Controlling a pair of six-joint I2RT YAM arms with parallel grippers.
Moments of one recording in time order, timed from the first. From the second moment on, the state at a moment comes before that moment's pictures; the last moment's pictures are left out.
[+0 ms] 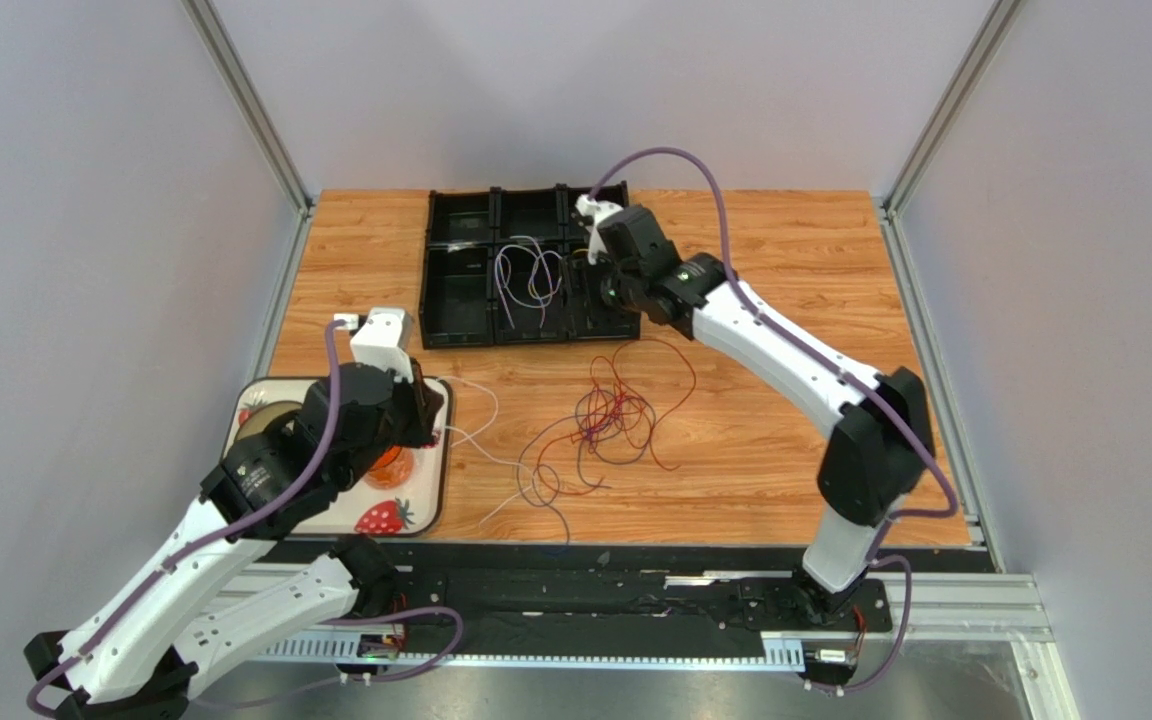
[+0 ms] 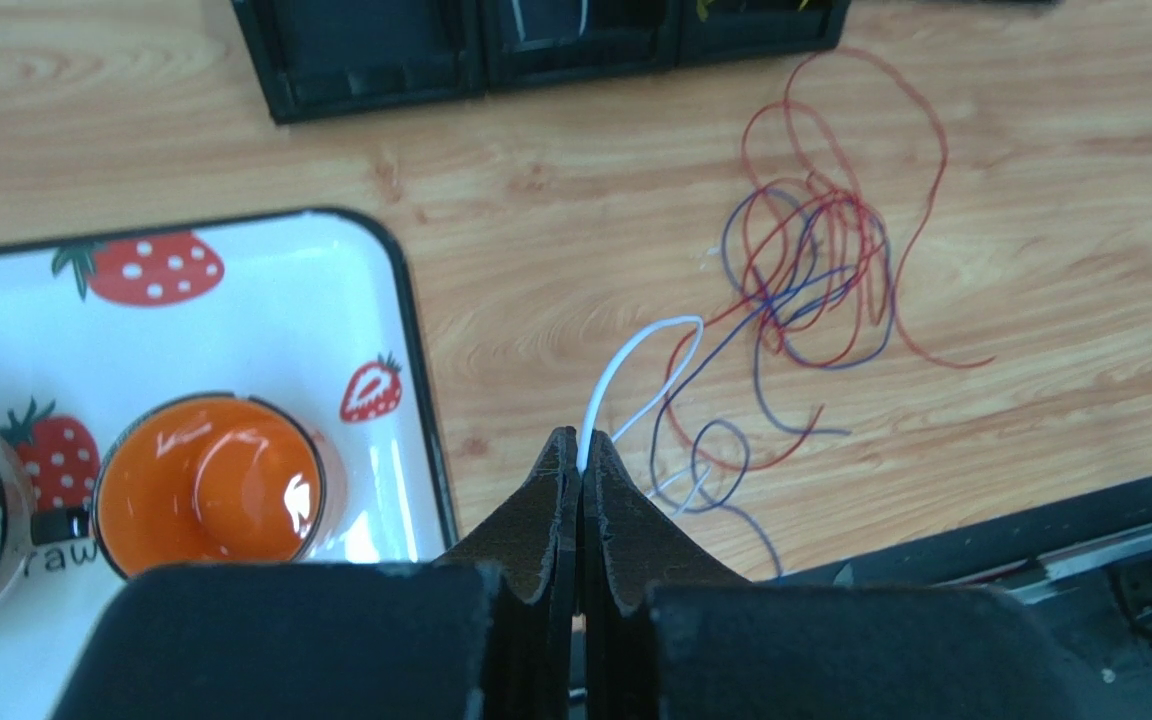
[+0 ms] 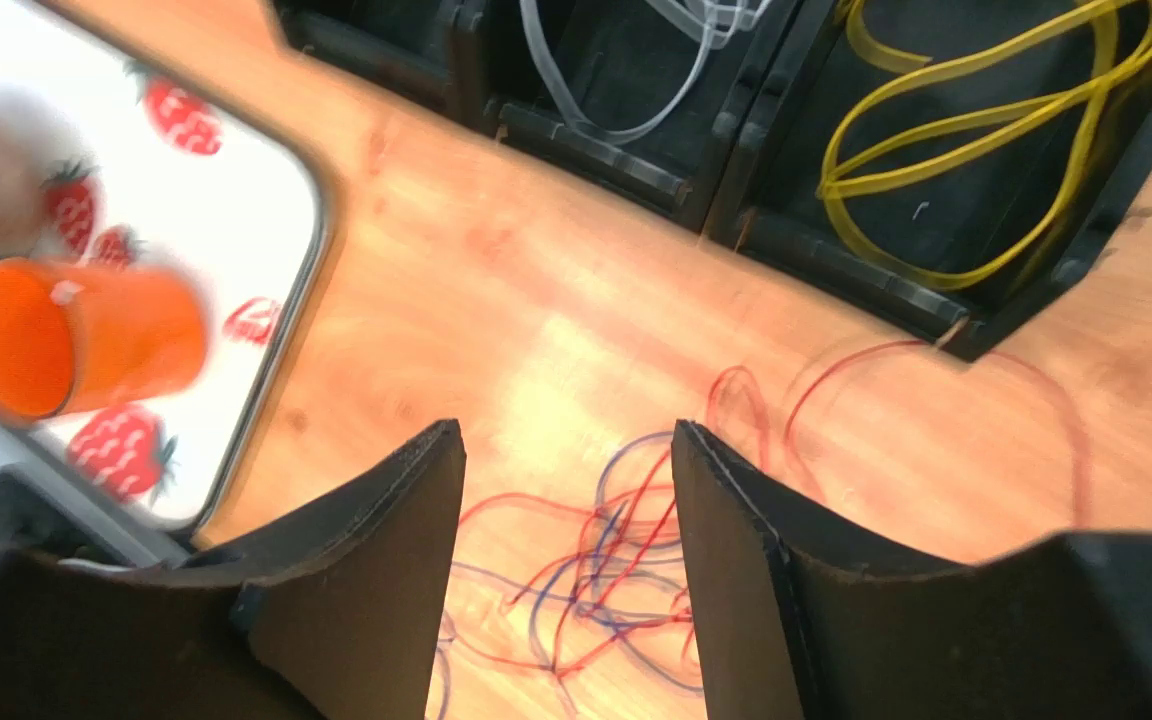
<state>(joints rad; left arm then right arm) -0.79 0.67 0.98 -0.88 -0.39 -0.48 0.69 1.80 1.68 -0.61 -0.06 0.33</state>
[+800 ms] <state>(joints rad) -0.79 0.63 1.08 -0.77 -0.40 -0.41 0.84 1.76 1.24 -0.44 -0.26 0.78</state>
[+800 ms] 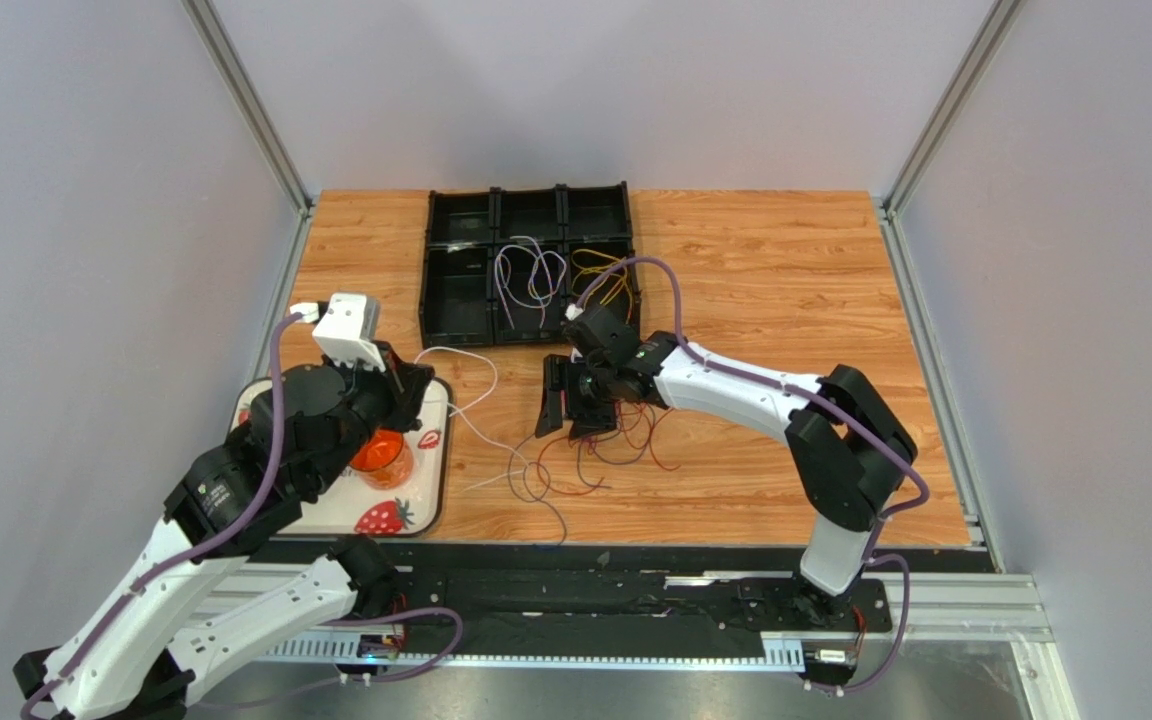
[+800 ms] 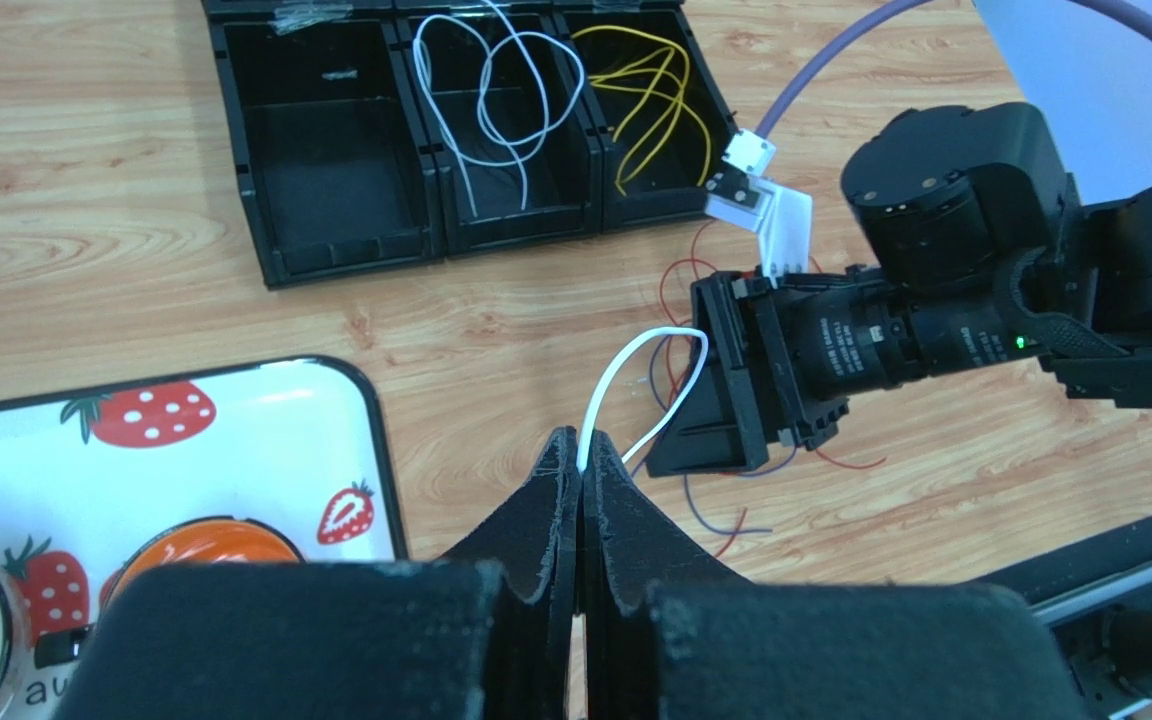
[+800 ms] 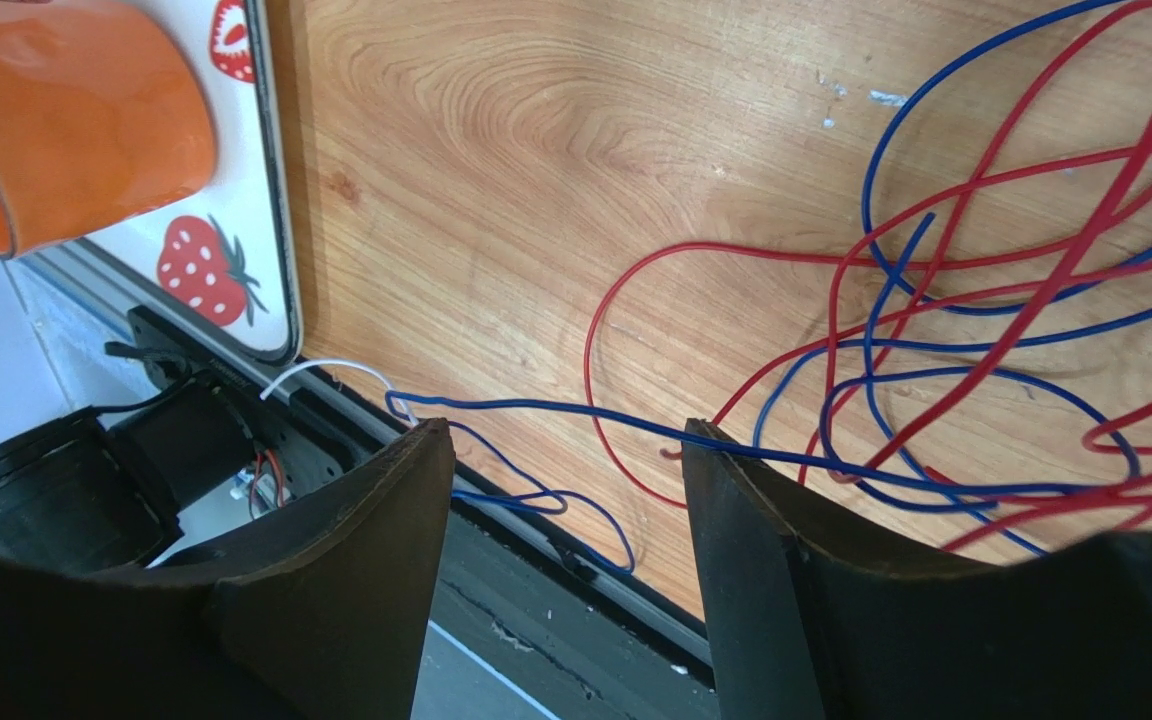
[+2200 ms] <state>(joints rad) -0.79 0.53 1.03 -0.81 -0.37 -0.45 0.83 1.79 1.23 -0.36 -0.05 0.91</state>
